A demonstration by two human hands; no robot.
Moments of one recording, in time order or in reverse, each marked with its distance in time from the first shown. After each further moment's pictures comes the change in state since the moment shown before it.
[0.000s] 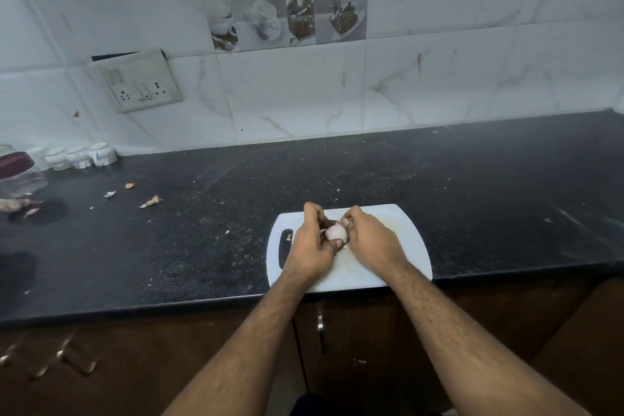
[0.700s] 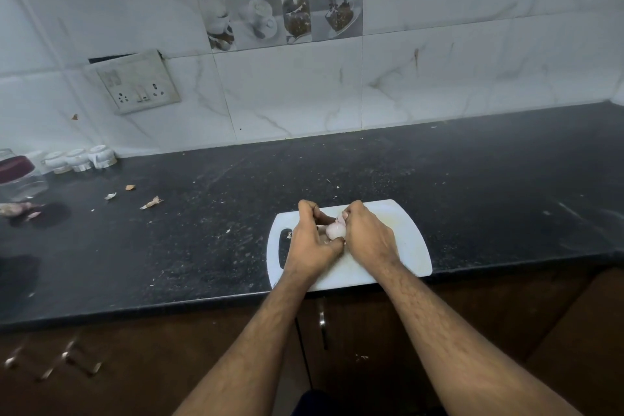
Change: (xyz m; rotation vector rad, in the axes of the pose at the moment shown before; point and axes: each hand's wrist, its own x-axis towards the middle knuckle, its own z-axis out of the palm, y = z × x) left_hand -0.006 0.011 0.000 0.036 0.082 -0.047; right_hand -0.001 -0.018 0.003 -0.072 0.091 0.101
